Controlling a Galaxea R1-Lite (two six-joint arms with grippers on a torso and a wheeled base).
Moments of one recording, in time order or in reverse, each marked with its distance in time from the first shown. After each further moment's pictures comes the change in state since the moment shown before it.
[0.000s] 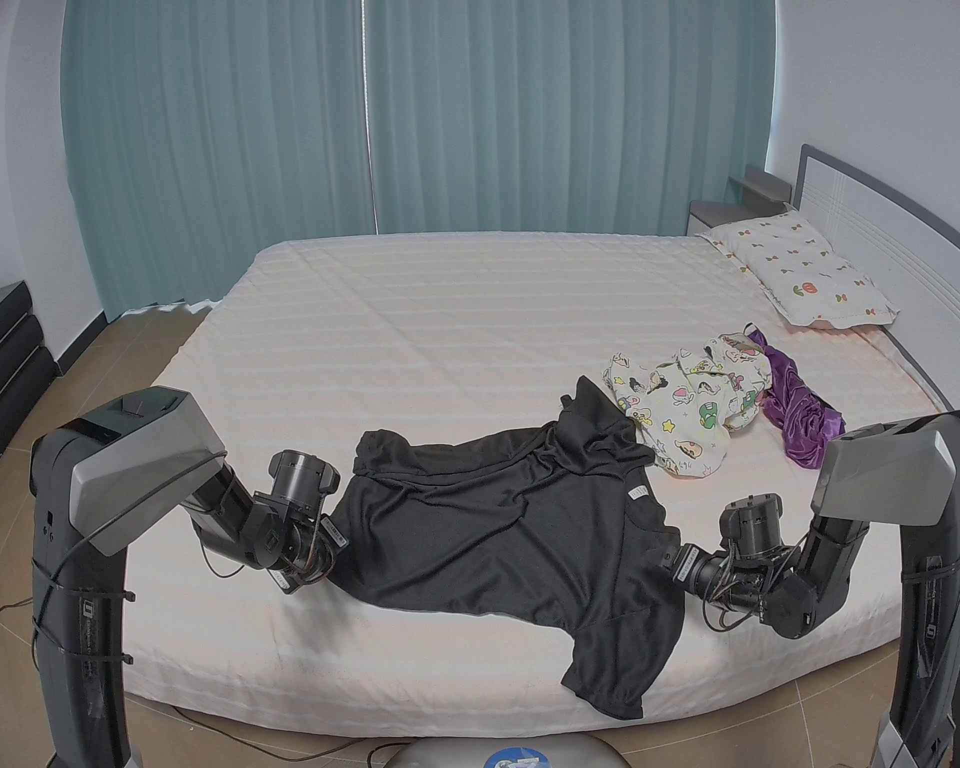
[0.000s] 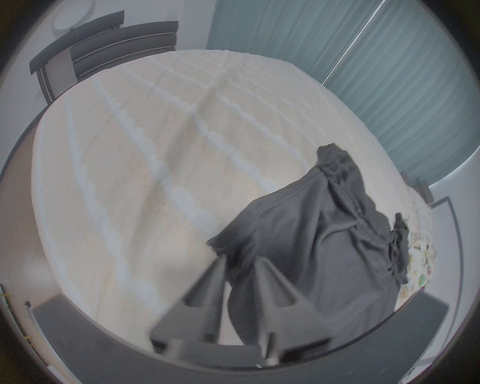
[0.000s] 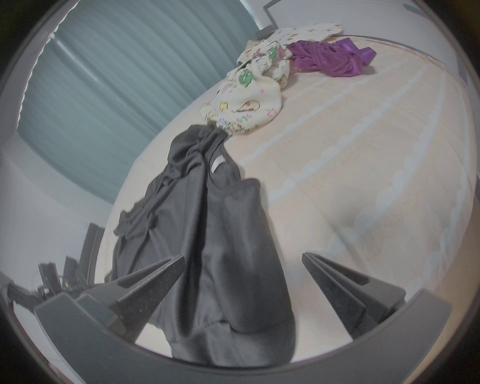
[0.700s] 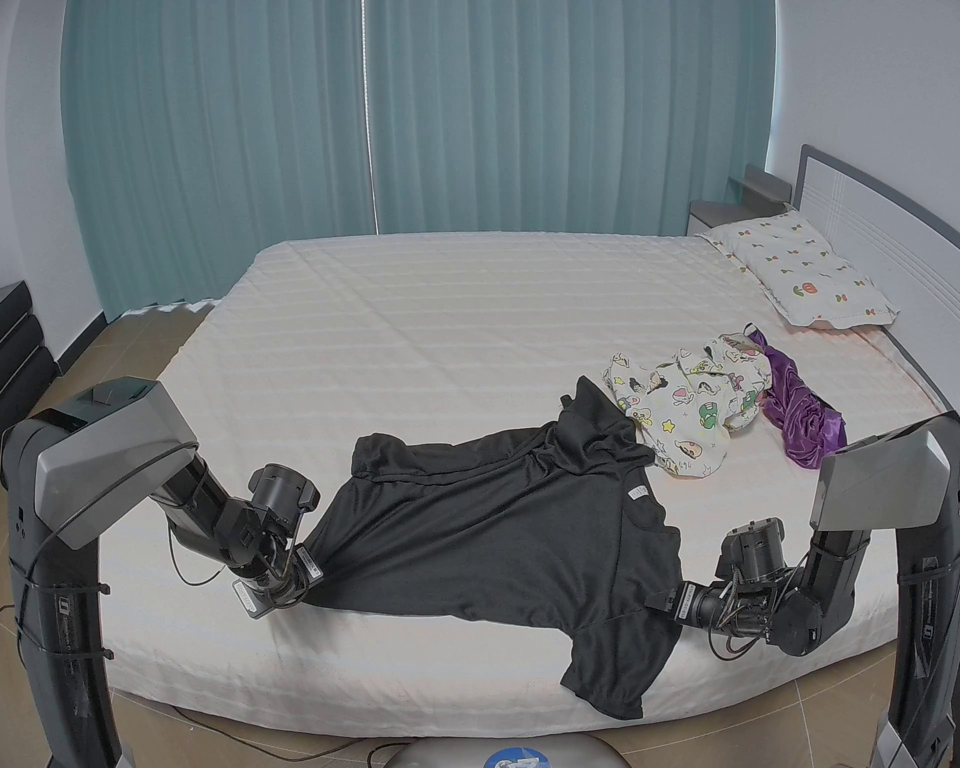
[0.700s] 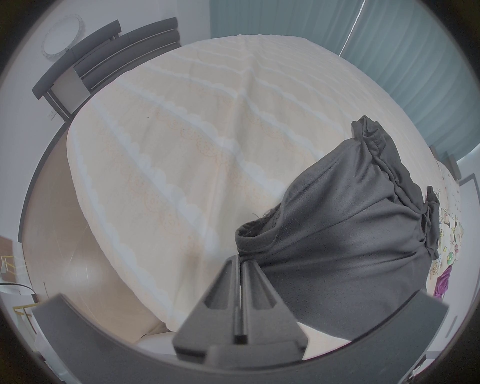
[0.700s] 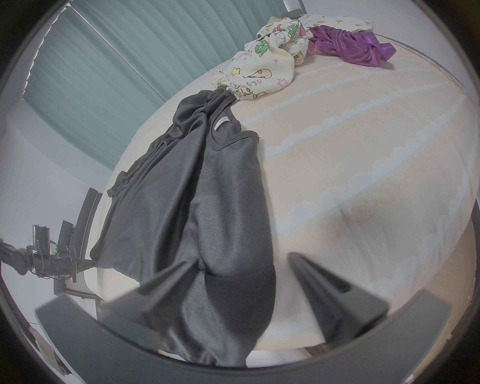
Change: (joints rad) left arm 0.027 -0.085 0.072 0.209 0.005 0.058; right arm 0.006 0.023 0.070 -0.001 0.077 -0.115
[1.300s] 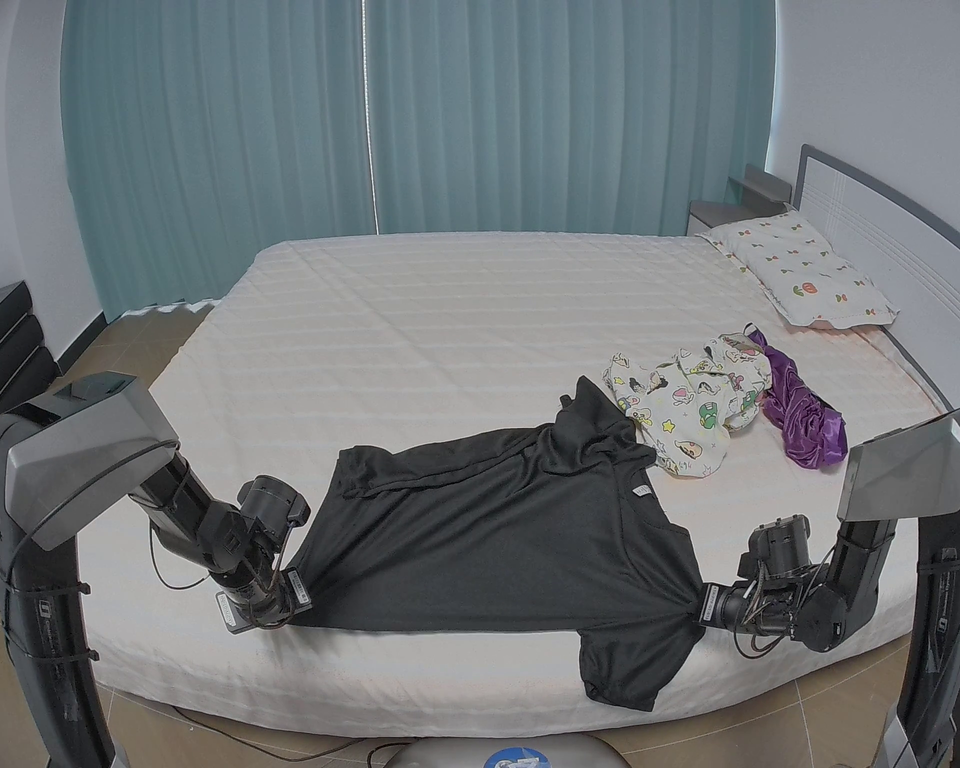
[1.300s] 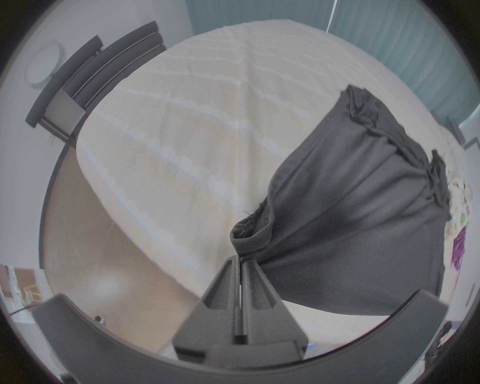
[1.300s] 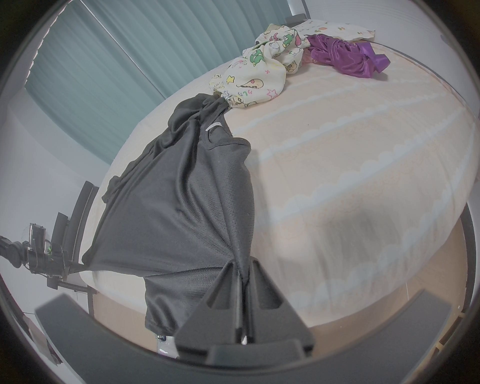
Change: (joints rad) left arm -0.003 -0.089 0.095 0.144 -0.003 0.144; right arm -0.077 -0.085 0.096 0.017 0.033 -0.109
